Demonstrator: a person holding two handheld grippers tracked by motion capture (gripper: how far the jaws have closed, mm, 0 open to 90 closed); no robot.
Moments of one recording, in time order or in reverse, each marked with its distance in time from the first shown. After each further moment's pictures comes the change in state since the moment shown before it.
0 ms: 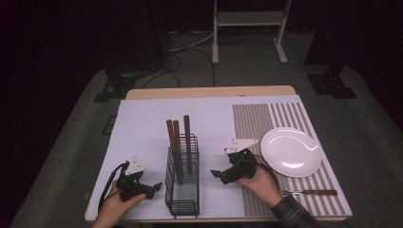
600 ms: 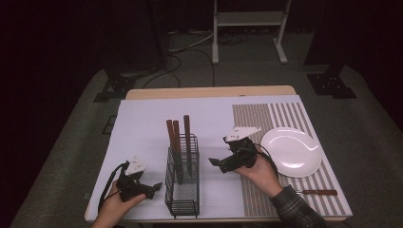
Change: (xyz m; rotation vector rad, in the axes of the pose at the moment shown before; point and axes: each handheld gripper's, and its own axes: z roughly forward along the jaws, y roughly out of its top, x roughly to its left) left arm 0.000 0.000 0.000 -0.004 -0.001 -0.004; right arm -0.010 0.029 -0.012 -0.063 -0.005 -0.001
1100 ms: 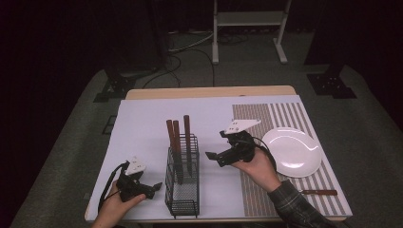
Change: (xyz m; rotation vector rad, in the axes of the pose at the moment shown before) left arm 0.000 0.000 0.000 -0.002 0.001 0.000; right arm -0.002 0.022 -0.005 -0.042 0.035 0.018
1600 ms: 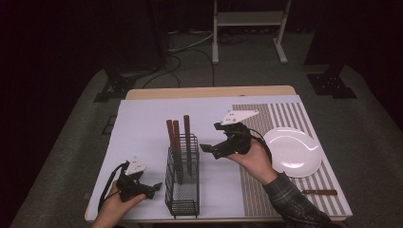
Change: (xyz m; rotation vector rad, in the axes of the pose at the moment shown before) left arm 0.000 0.000 0.000 0.000 0.001 0.002; right arm 0.000 0.027 0.000 -0.055 0.038 -0.004
